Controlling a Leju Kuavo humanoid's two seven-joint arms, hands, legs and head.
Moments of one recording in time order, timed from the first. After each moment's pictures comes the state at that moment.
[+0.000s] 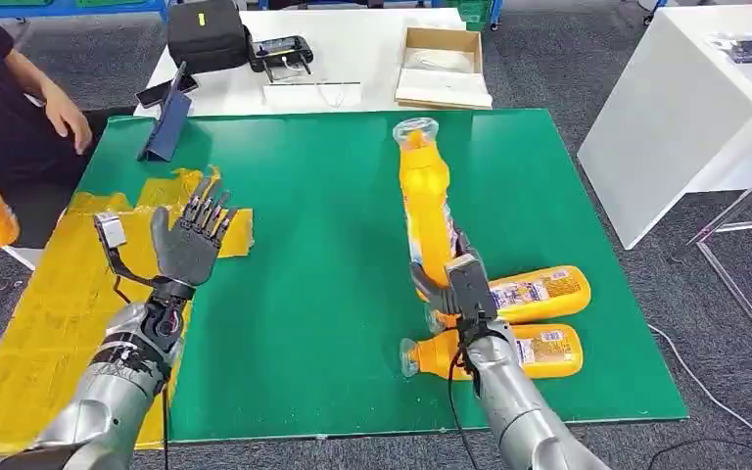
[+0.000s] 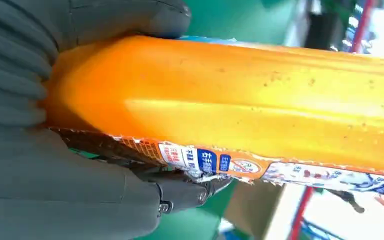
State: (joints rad) left arm -0.50 0.03 0.22 -0.75 0.37 -0.67 -0.45; right arm -0.54 0.25 0.15 -0.60 0.20 -0.16 -0.63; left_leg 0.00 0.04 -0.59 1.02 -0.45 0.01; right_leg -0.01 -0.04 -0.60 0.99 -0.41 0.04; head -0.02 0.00
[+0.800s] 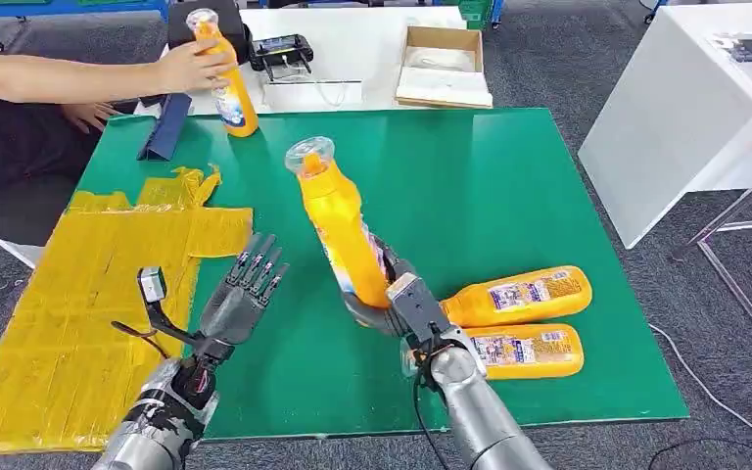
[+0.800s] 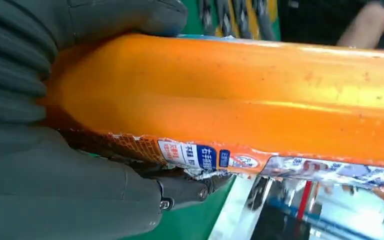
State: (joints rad) left arm -0.29 -0.06 0.08 -0.86 0.64 -0.84 -0.32; right arm -0.44 0.32 0.33 -0.79 0.24 0.06 -0.52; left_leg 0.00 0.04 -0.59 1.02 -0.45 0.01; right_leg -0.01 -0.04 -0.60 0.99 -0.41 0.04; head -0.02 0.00
